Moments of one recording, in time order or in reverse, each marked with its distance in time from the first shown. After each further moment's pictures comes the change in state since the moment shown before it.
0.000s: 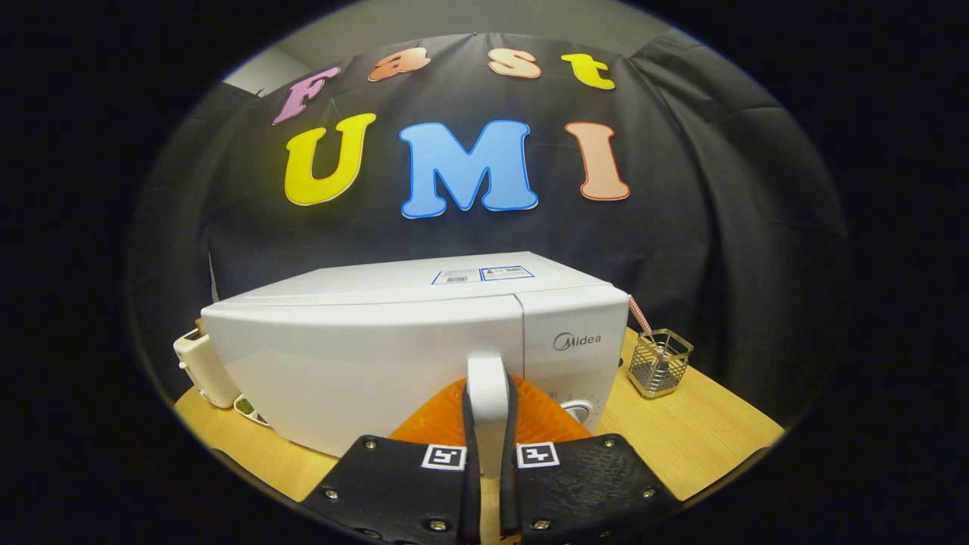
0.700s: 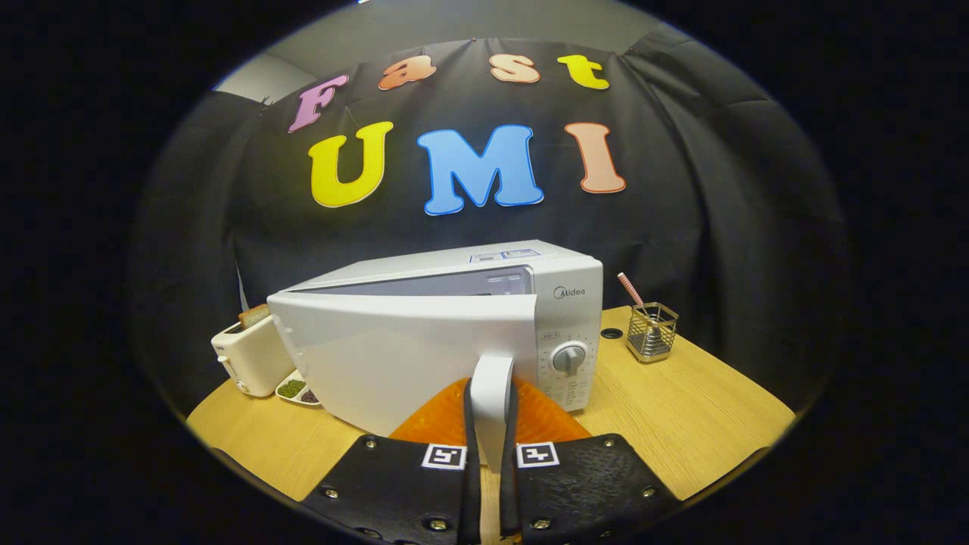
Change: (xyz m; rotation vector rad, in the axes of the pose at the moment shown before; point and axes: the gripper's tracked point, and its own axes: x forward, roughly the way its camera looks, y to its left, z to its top) arm -0.101 0.025 -0.026 0.044 0.017 0.048
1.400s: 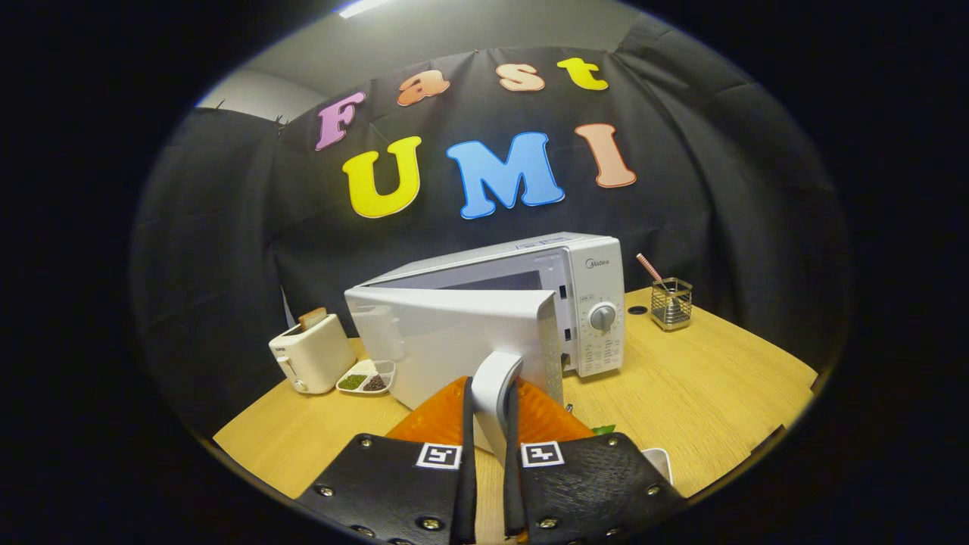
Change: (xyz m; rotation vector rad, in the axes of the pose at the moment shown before) arm -0.076 0.057 -0.027 0.069 -0.015 0.120
